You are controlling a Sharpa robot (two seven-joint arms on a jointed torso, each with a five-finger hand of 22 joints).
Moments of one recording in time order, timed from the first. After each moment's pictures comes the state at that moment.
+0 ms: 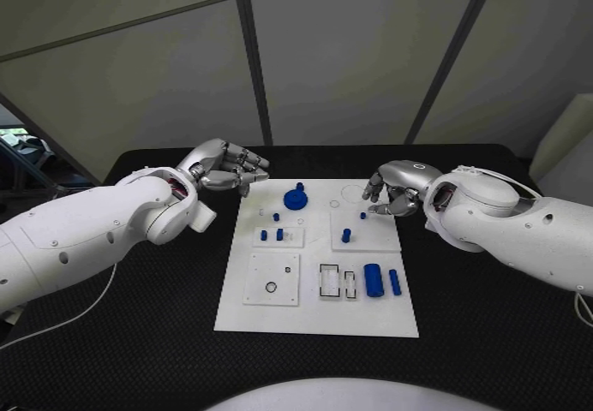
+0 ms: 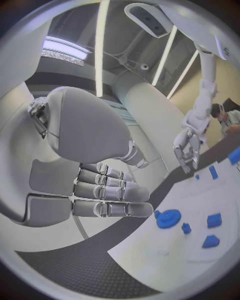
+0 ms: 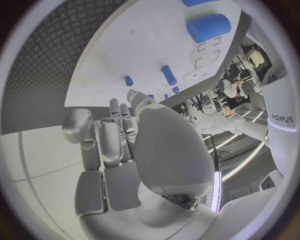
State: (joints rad) left arm 1.11 -0.87 0.12 1.40 -0.66 -0.20 0.22; left_hand 1.45 -0.13 0.25 0.15 0.14 0.94 0.19 0.11 0.07 0.92 0.13 0.37 0.10 1.15 0.04 0.97 0.42 0.19 1.07 0.15 0.62 0.92; right arm 1.16 -0.82 0.05 1.48 -1.63 -0.16 -0.15; right_hand 1.51 -0.15 0.27 0.20 0.26 0.99 0.15 0.13 0.07 1.07 0.08 0.22 0.24 1.46 0.00 1.30 1.22 0.09 1.29 0.11 1.24 1.05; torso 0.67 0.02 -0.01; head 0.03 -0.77
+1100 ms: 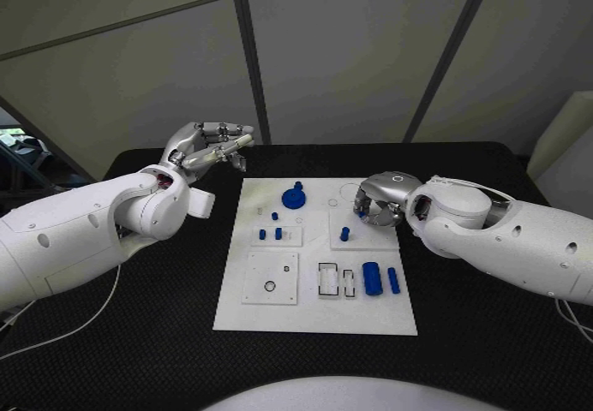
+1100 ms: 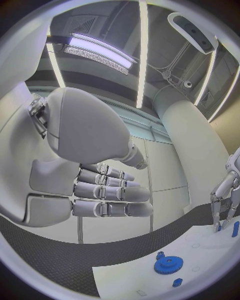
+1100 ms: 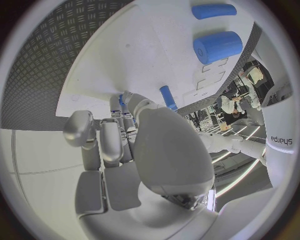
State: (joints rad) left arm 1.11 -0.89 0.12 1.41 -0.21 -0.21 0.43; left_hand 1.46 -0.12 0.27 0.15 0.14 0.97 0.18 0.12 0.07 0.94 0.12 0.41 0.09 1.15 0.04 0.96 0.38 0.19 1.07 0.14 0.60 0.91; right arm 1.13 -0.76 0.03 1.46 -1.78 -0.10 -0.17; right_hand 1.52 -0.13 0.37 0.13 0.23 1.09 0.14 0.12 0.08 1.17 0.07 0.20 0.16 1.47 0.00 1.30 1.20 0.09 1.31 0.10 1.27 1.09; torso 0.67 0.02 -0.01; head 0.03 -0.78
